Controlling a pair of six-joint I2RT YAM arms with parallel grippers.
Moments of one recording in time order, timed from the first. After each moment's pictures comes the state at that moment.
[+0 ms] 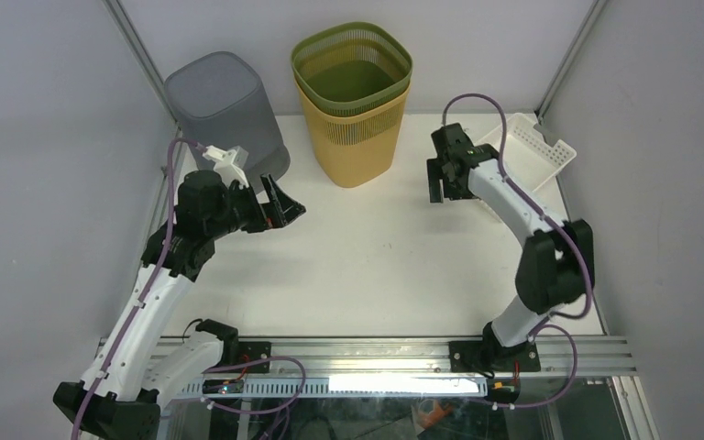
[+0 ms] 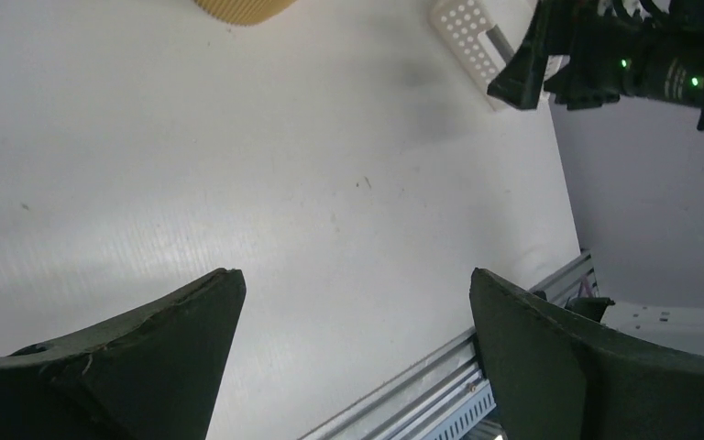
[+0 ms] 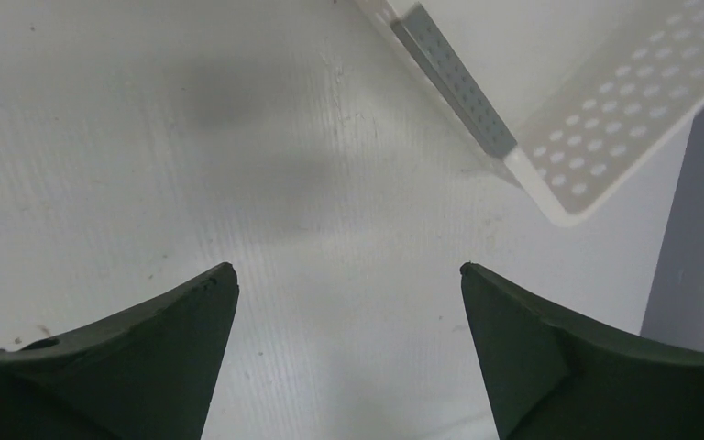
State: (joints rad) left arm -0.31 0.88 0.99 -0.55 0.33 -0.56; right arm 0.36 1.56 1.33 -0.88 0.43 0.27
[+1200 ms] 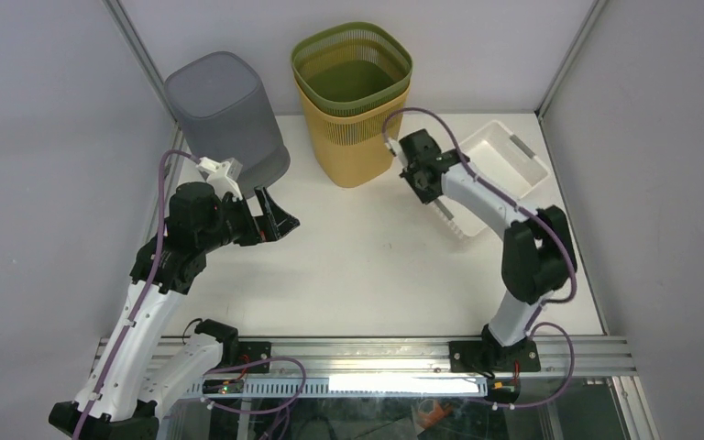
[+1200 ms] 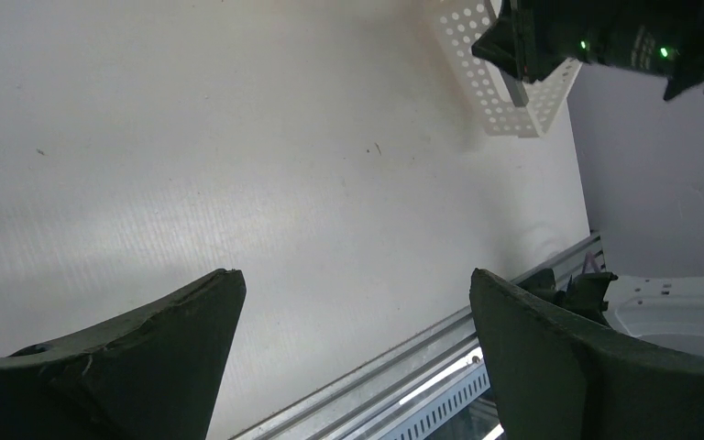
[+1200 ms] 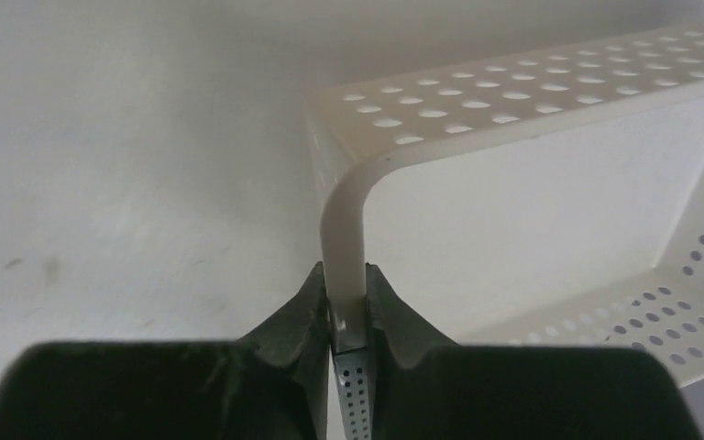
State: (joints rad) left arm -0.31 0.78 0.98 -0.70 0.32 -0.55; right arm 0.44 1.79 1.41 -0.73 0.34 -0.22
